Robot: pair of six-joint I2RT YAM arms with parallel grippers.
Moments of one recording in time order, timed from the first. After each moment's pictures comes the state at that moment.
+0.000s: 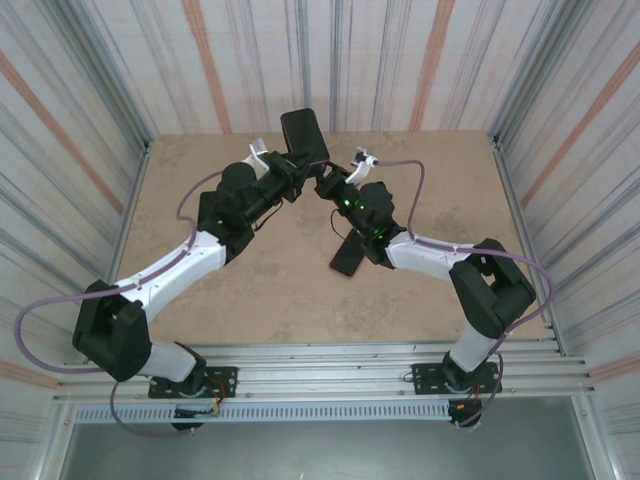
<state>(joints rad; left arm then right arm) -0.58 1.41 1.05 0.44 0.16 -1.52 0.70 1.68 0.98 0.88 0.11 0.87</state>
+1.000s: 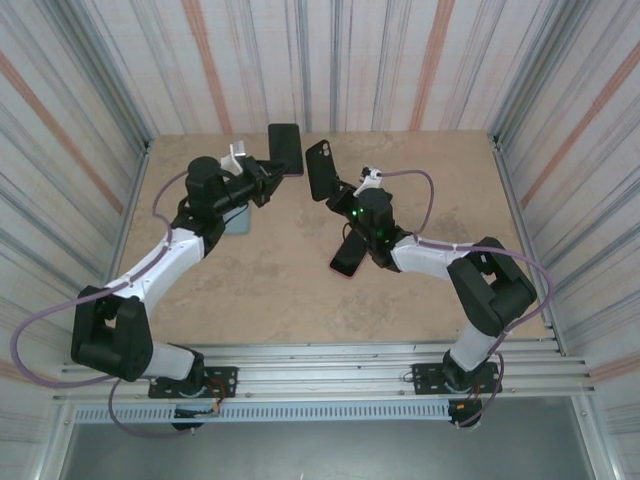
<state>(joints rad) -0.30 1.39 0.96 0.35 0.61 -1.39 0.65 1.69 0.88 0.69 0.15 0.92</state>
